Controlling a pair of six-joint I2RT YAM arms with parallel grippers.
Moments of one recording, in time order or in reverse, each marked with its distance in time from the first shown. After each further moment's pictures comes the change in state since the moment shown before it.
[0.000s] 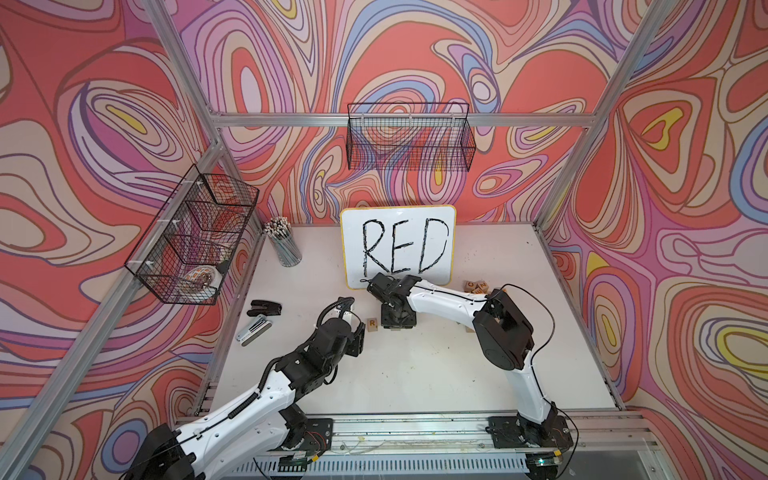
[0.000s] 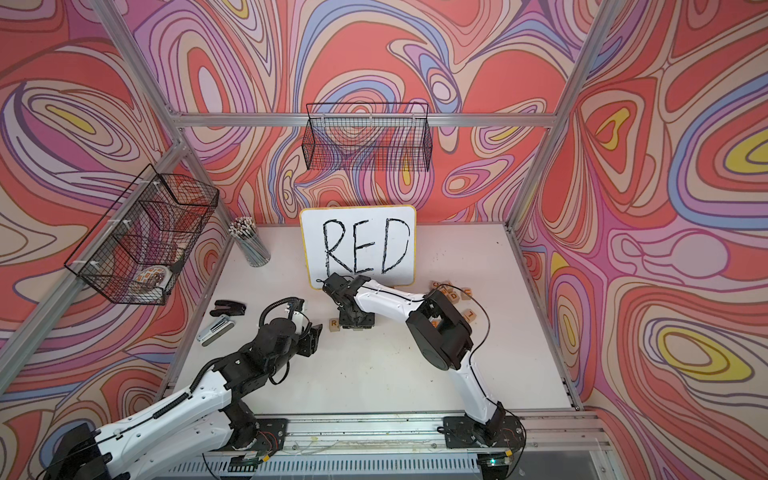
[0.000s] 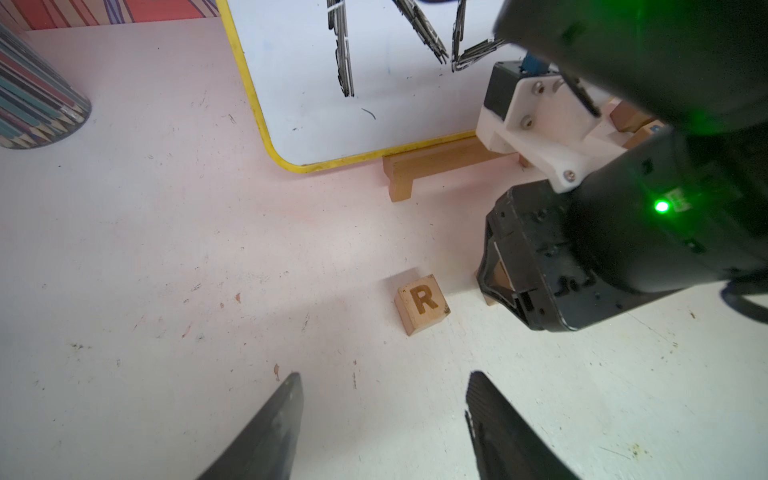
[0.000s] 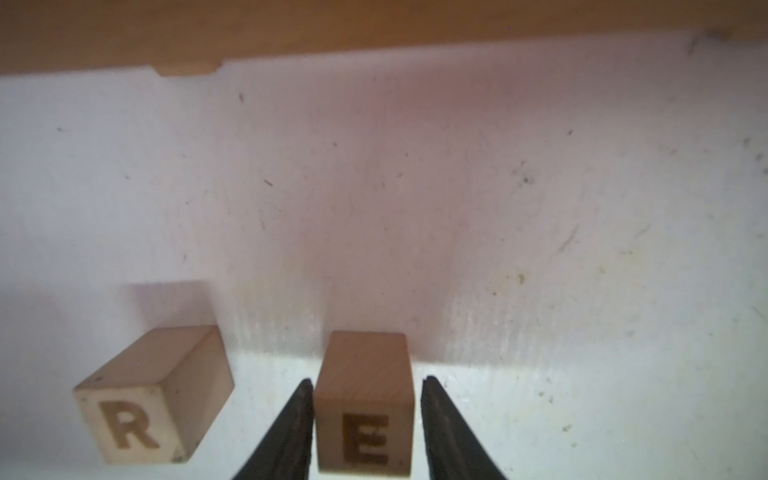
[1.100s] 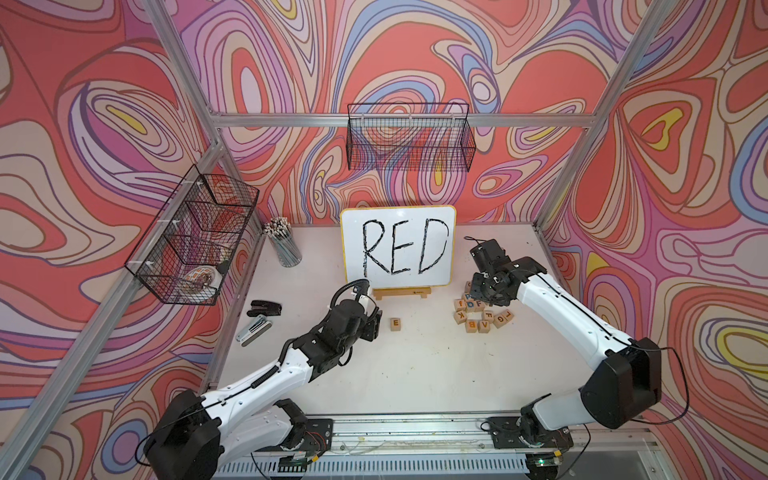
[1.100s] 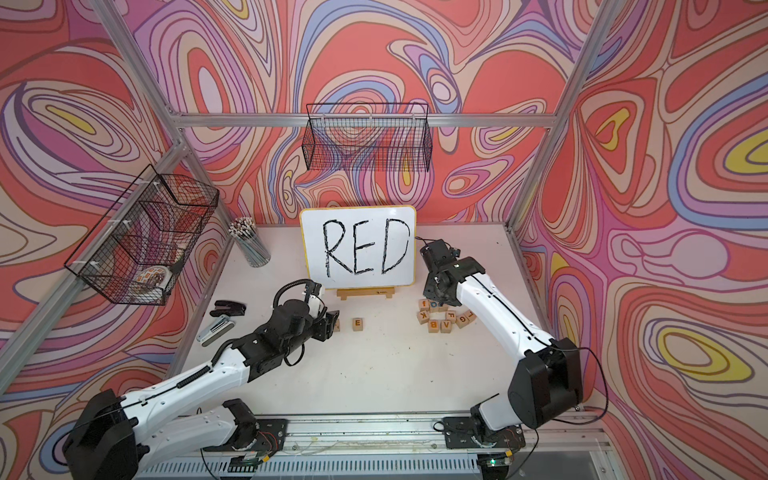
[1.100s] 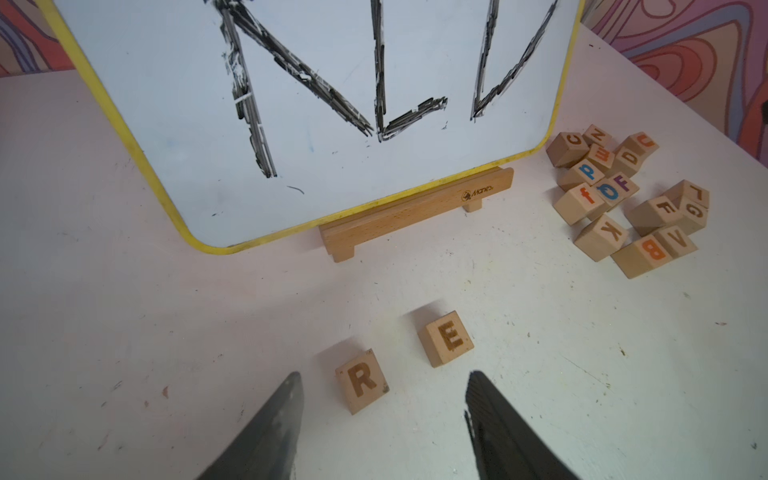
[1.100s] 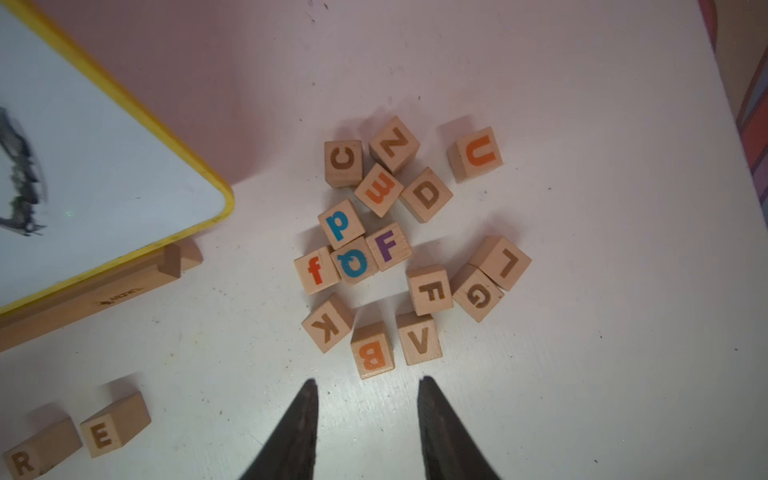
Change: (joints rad) left arm 0.000 0.242 0.170 0.124 0.113 0.041; right arm -0.521 -0.690 -0.445 -0.070 0.154 -0.212
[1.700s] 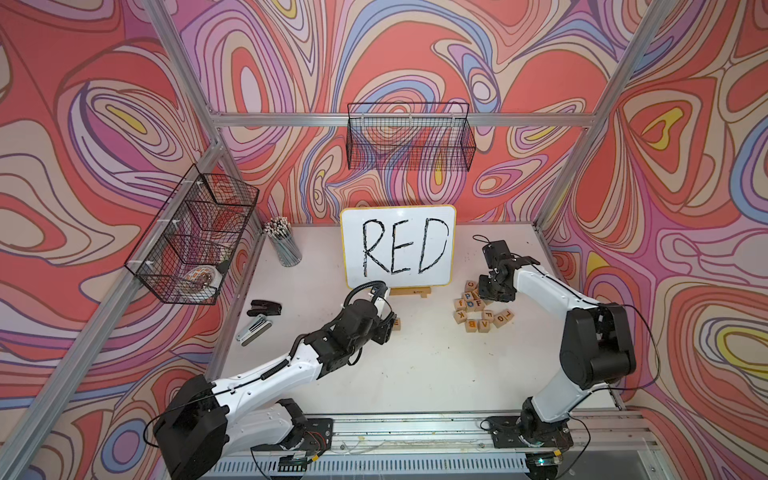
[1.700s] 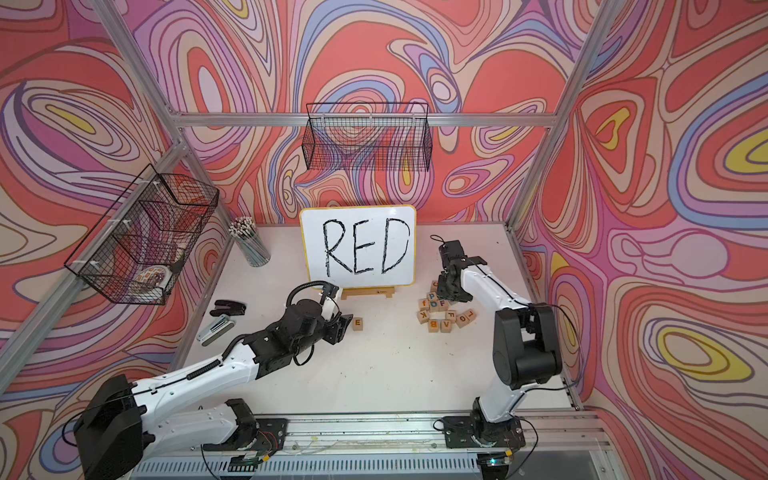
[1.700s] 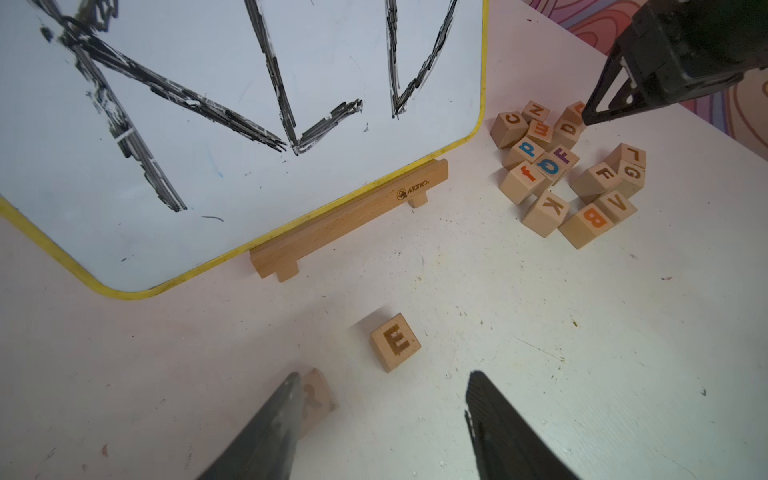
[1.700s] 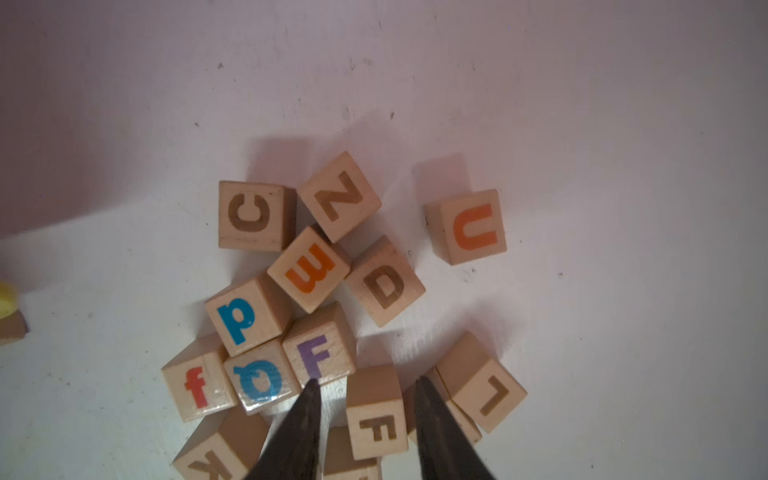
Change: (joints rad) left arm -0.094 0.048 0.051 0.000 -0.005 0.064; right arm -0.192 0.248 -0.011 0.204 -0.069 -0.327
